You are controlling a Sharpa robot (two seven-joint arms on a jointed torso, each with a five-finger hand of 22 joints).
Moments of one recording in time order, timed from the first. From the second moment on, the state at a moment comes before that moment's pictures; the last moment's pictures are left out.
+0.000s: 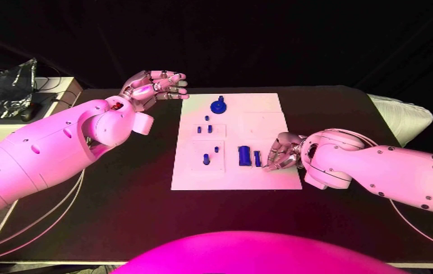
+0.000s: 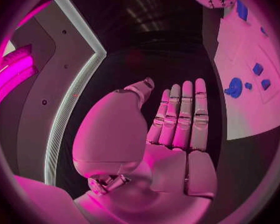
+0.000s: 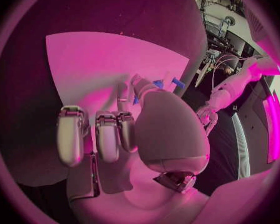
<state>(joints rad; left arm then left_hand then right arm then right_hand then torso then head) 0.87 -0.87 0.36 1.37 -0.24 -0.01 0.26 1.38 -0.18 0.43 0.21 0.05 0.89 0.20 0.23 0.29 1.08 0.15 0.17 0.11 0.99 0.11 0.33 0.44 0.17 1.03 0.23 0.15 0.19 1.14 -0.84 -0.19 1.62 -1.11 -0.13 -0.55 1.31 -0.20 0.29 0.21 0.09 1.07 0.06 0.27 0.65 1.47 -0.01 1.53 1.31 1.47 -0.08 1.56 1.31 0.04 1.47 0.03 1.41 1.31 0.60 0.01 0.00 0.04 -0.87</state>
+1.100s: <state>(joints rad) 0.87 -0.83 0.36 1.31 -0.23 -0.03 0.28 1.39 -0.18 0.42 0.21 0.05 0.89 0.19 0.23 0.29 1.07 0.15 0.17 0.11 0.97 0.11 0.32 0.44 0.17 1.03 0.23 0.13 0.18 1.18 -0.86 -0.17 1.49 -0.85 -0.32 -0.16 1.38 -0.18 0.30 0.23 0.14 0.98 0.11 0.22 0.60 1.43 0.03 1.32 1.31 1.46 -0.05 1.46 1.31 0.09 1.46 0.05 1.02 1.31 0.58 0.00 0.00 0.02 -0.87</state>
